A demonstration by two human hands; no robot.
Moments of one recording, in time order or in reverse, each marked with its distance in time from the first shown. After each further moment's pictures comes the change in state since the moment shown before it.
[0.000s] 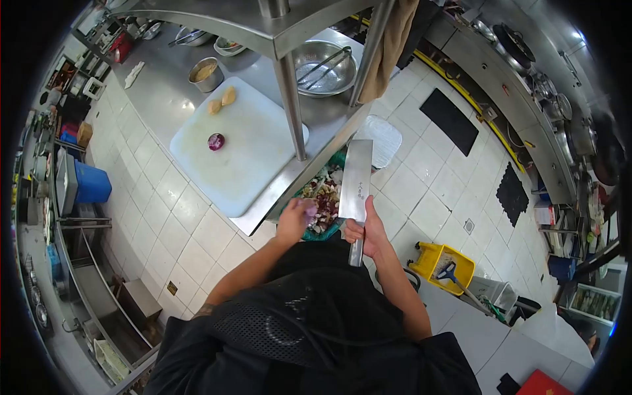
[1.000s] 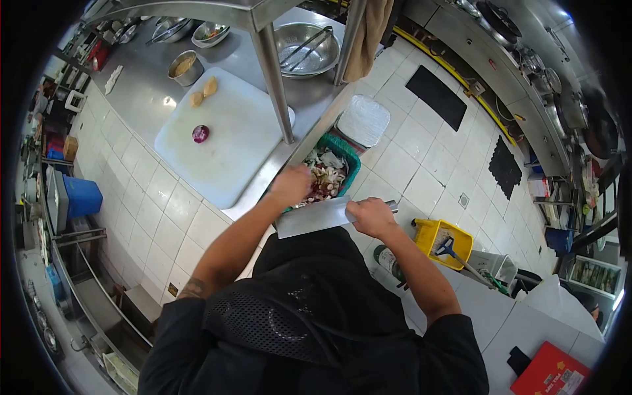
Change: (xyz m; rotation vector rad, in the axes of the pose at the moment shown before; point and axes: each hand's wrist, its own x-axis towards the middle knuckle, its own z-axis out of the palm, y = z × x) left_hand 0.076 0.030 -0.031 0.348 -0.455 0.154; right_hand -0.023 -0.009 -0.024 -2.299 0.061 -0.329
